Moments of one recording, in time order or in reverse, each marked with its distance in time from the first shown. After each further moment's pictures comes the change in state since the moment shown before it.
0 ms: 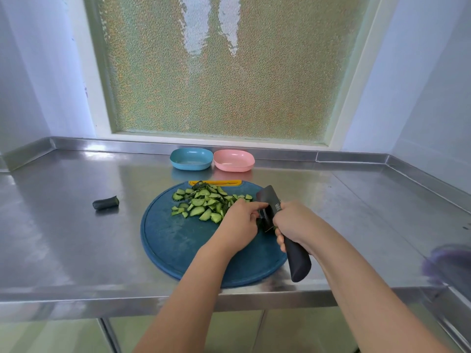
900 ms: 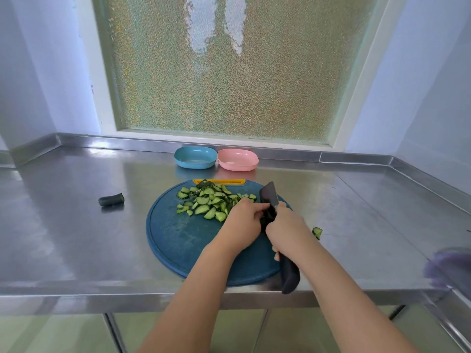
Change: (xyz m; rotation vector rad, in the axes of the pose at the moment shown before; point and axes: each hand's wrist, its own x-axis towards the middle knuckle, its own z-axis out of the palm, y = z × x) left_hand -0.004 0.005 -0.003 0.005 0.015 -0.022; right_hand 0.001 0.009 0.023 -0.294 0.183 -0.212
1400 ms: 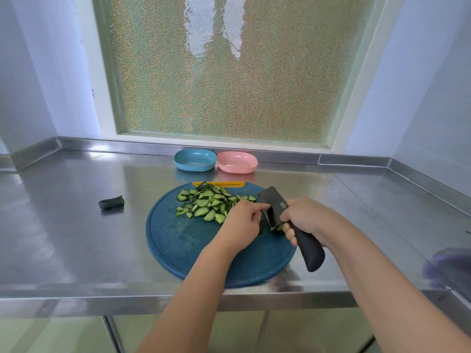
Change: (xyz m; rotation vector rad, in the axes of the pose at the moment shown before) left_hand -0.001 0.002 -0.004 -0.065 0.022 -0.004; right_hand 0.011 0.005 -0.041 0.447 -0.272 0.193
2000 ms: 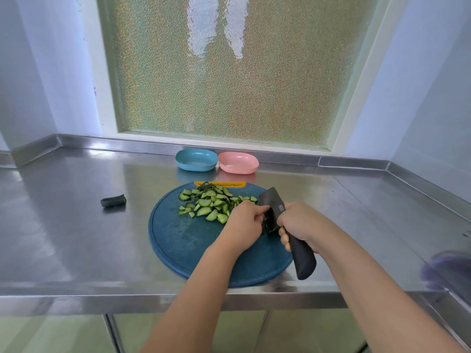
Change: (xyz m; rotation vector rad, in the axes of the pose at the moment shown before) left_hand 0.003 -0.004 0.003 0.057 -0.016 -0.016; right_hand -0.004 0.001 0.016 -0.114 0.079 -0.050
